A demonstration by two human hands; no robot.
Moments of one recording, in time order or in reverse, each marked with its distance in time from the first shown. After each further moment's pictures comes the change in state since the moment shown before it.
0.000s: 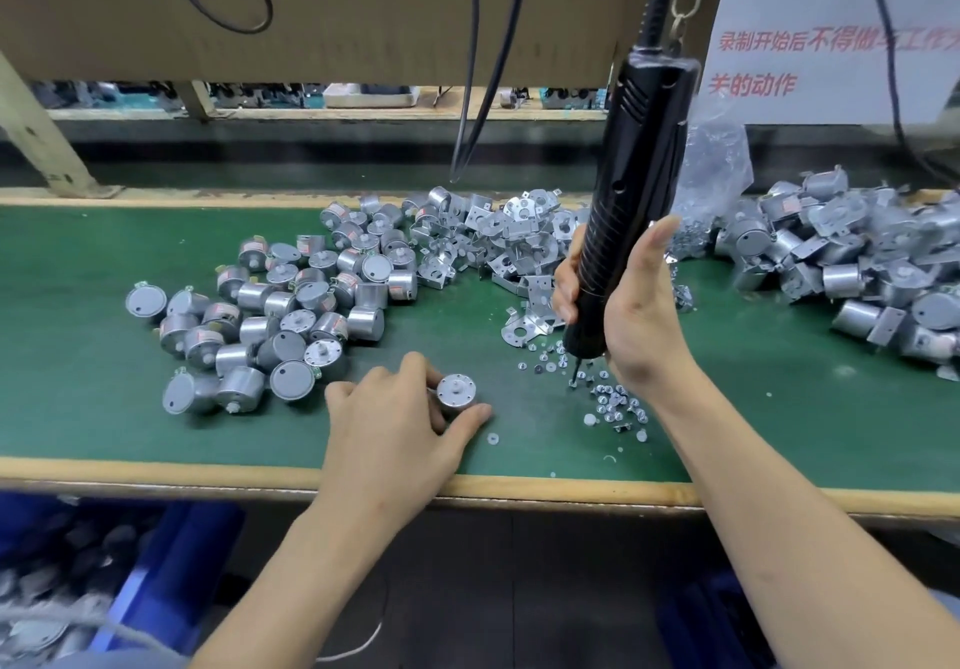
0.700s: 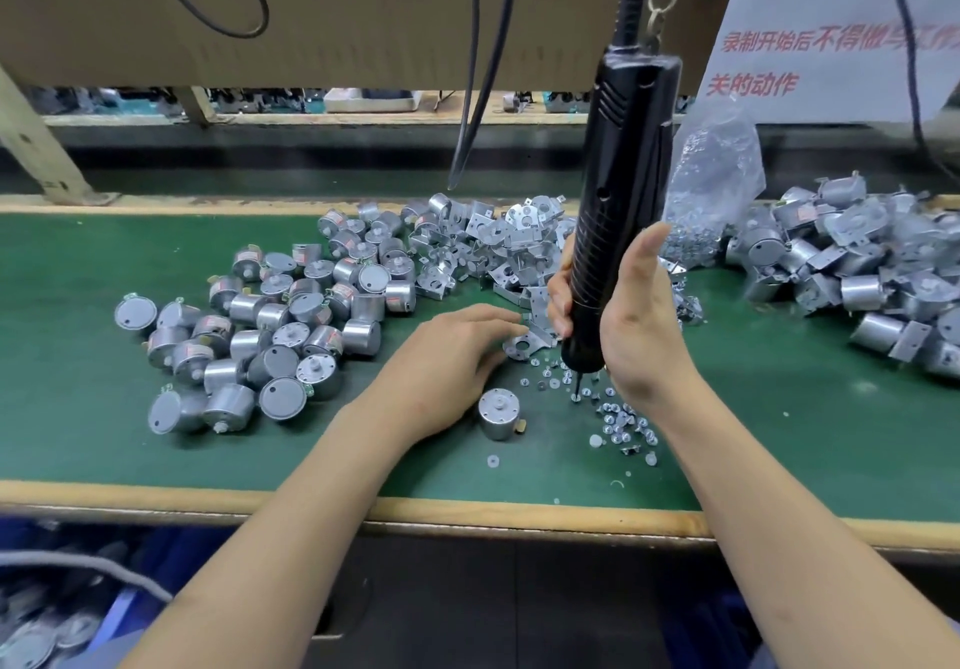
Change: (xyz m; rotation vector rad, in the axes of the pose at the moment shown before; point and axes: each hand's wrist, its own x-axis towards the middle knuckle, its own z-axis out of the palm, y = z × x) left_hand 0.085 0.011 0.019 -0.110 -0.290 0.422; right_hand 0.005 0.000 0.004 -0.025 -0.025 0.005
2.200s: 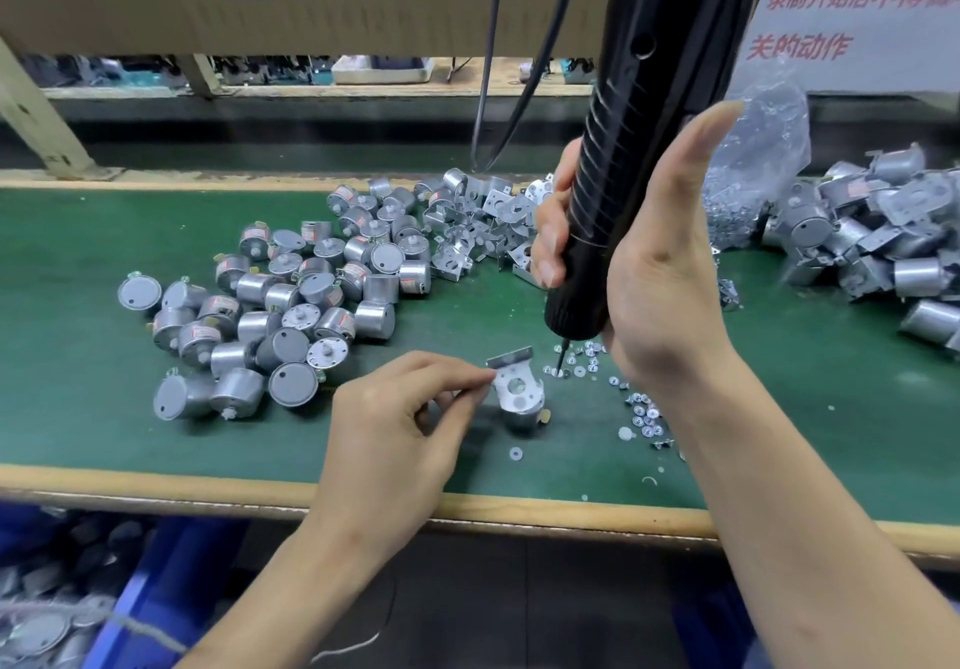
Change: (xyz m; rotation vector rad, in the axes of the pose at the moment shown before) left_hand -0.083 0.023 -0.004 -0.280 0.515 -0.131; right_hand 0.010 -0.028 0.039 0.160 -0.023 -0.078
